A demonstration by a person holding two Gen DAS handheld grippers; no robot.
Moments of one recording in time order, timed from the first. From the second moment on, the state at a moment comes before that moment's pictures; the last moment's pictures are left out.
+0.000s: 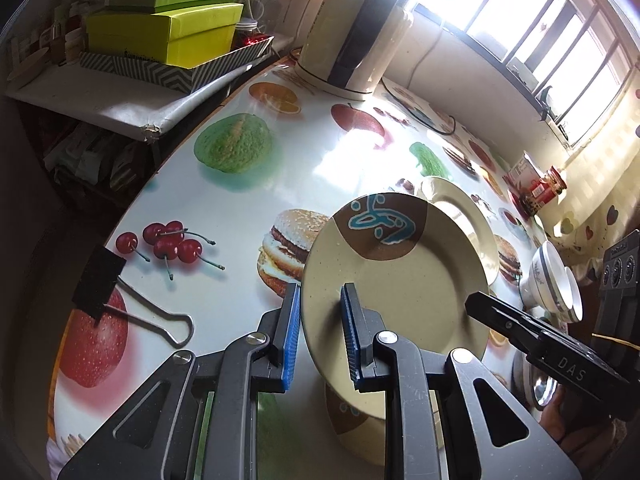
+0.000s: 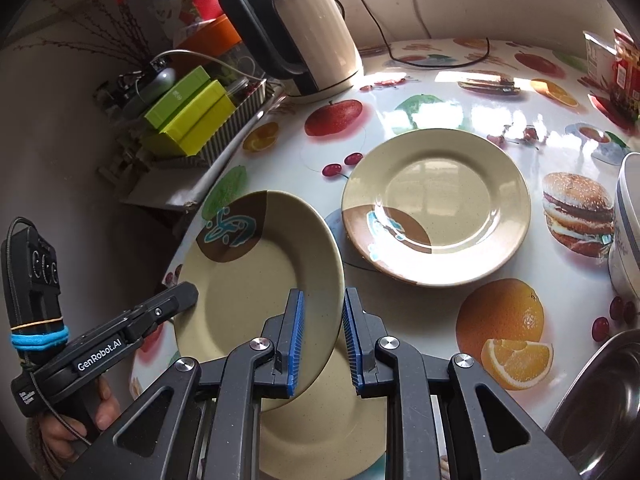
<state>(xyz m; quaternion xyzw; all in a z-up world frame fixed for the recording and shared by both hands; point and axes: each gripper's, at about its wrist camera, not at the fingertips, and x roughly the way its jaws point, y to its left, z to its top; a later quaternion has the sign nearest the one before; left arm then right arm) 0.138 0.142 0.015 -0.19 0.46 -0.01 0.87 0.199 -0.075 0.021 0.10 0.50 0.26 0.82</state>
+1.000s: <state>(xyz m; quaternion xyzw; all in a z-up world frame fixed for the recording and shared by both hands) 0.110 0.111 -0.003 -0.17 0.49 -0.03 0.86 0.155 -0.109 0.001 0.11 0.52 0.23 0.82</state>
